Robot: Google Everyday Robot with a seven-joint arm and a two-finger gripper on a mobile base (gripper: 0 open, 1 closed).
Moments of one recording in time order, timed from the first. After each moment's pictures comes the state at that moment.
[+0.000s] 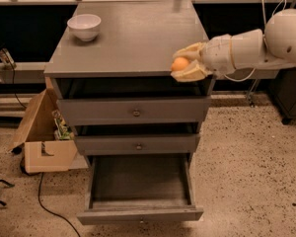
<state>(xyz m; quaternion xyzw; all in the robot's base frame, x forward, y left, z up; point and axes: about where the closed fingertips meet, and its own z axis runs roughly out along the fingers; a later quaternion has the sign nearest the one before) 0.640 -0.095 0.882 -0.62 0.58 0.17 0.49</state>
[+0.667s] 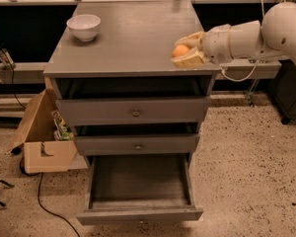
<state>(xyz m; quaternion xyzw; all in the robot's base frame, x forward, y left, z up) 0.688 -0.100 0.898 -0.57 0.61 0.18 0.51</state>
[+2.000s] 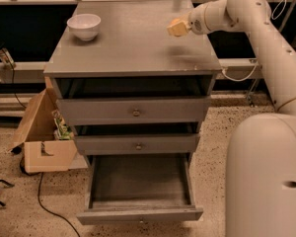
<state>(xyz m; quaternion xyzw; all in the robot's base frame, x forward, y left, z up) 0.864 -0.111 0.900 -0.39 0.75 0.14 0.51</state>
